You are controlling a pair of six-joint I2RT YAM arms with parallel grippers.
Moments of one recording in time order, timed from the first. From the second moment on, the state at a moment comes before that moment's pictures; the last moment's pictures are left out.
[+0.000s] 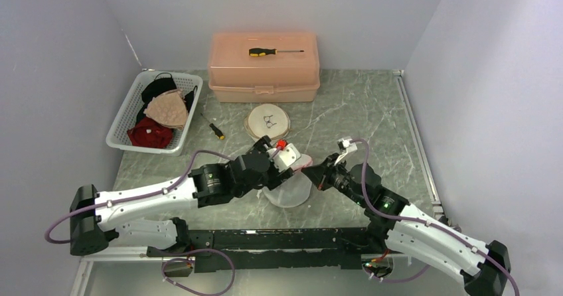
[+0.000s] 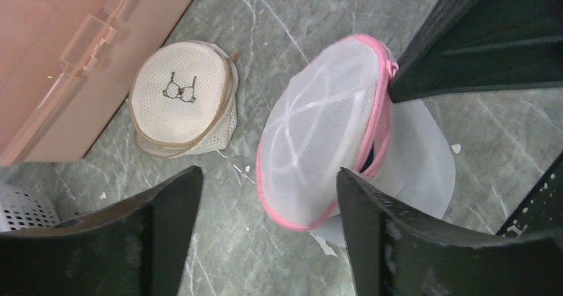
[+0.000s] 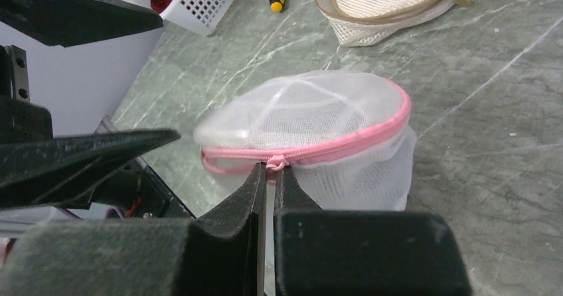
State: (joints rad) left arm -1.21 1.16 0.96 -0.27 -0.46 0.15; right arm 0.87 0.58 0.36 0.02 0.10 0.62
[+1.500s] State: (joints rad) left arm -1.22 1.29 0.98 -0.30 -0.26 0.08; right arm 0.87 0.48 0.36 -0.07 0.00 0.60
